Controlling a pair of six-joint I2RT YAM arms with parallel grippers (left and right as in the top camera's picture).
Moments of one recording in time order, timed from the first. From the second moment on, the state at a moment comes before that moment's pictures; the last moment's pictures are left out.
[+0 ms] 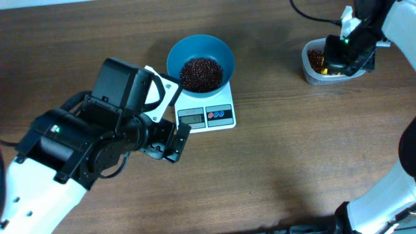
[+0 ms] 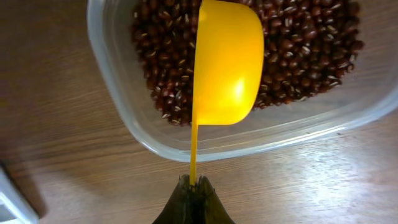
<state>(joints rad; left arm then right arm) -0.54 1.18 1.09 -0.96 0.06 0.01 -0.20 1.83 1.47 -1.06 -0.09 0.11</state>
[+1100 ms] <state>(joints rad) -0.54 1.18 1.09 -0.96 0.06 0.01 -0.22 1.73 1.47 -1.01 -0.78 0.00</state>
